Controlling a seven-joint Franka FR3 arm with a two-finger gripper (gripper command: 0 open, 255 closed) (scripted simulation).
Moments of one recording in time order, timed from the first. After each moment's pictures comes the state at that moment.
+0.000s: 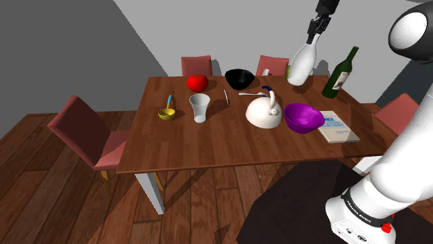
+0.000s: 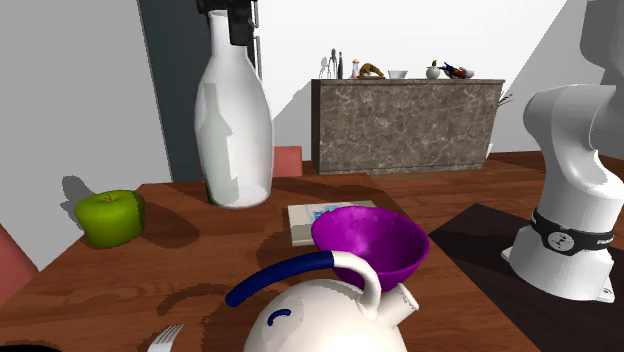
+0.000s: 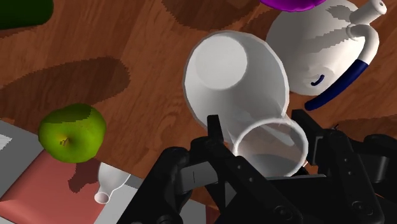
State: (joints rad) arm -0.27 0.26 -0.35 -1.28 0.10 1.53 -0.64
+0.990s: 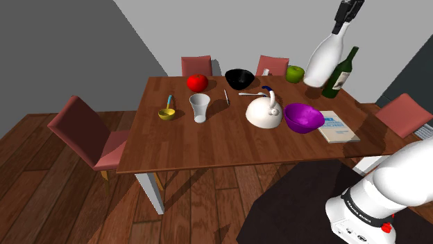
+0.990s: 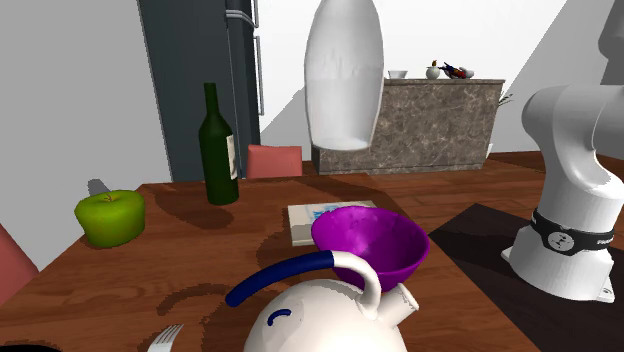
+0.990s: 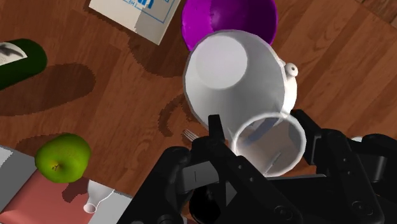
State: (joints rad) arm -0.18 -0.20 -0.29 -1.60 -0.05 1.42 -0.51
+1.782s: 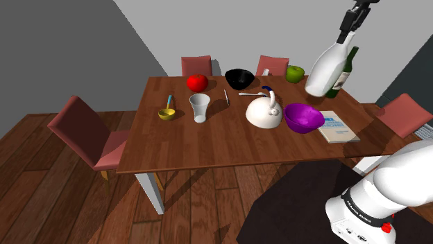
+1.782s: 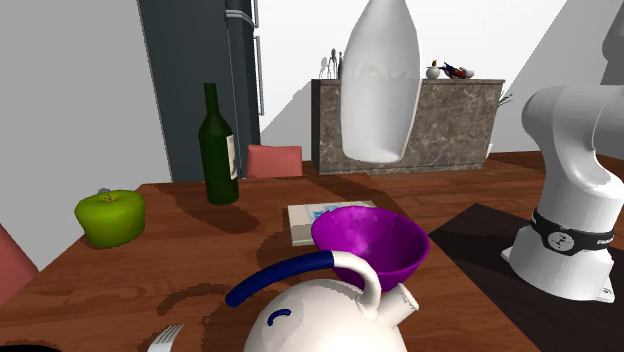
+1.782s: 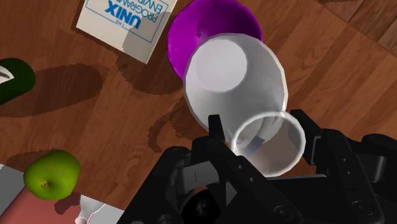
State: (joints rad) arm -0.18 -0.38 -0.25 -1.82 -0.08 1.45 -0.46
